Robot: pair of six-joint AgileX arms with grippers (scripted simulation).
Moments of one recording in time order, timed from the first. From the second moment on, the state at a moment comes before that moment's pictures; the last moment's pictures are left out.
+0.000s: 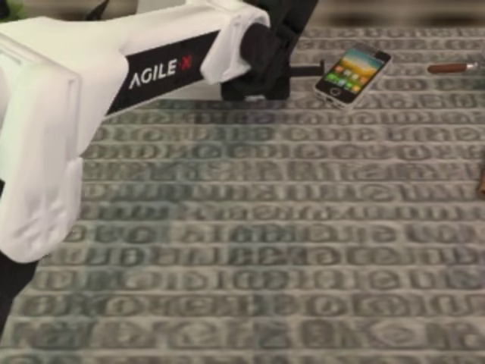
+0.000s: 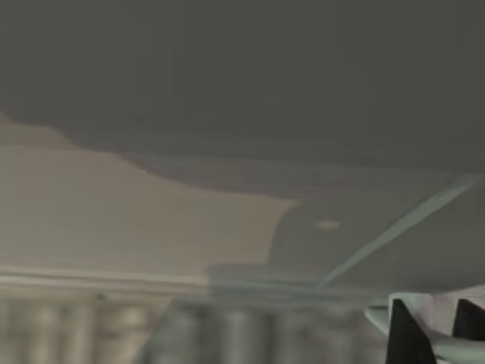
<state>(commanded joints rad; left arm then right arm) -0.63 2.30 1.90 -0.57 -0.37 -0.51 0.00 0.00 0.00 0.00 0.00 0.00</state>
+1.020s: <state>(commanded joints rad) -0.63 2.27 1.86 -0.54 -0.38 -0.53 0.00 0.00 0.00 0.00 0.00 0.00</state>
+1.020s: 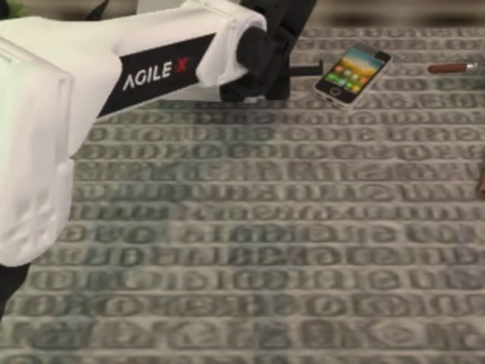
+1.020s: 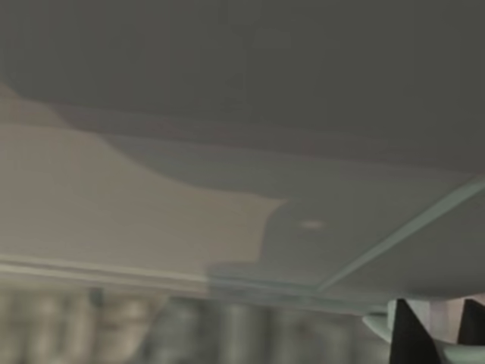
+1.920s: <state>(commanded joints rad) -0.63 2.24 1.80 -0.51 -0.36 -0.50 0.00 0.00 0.00 0.00 0.00 0.00</state>
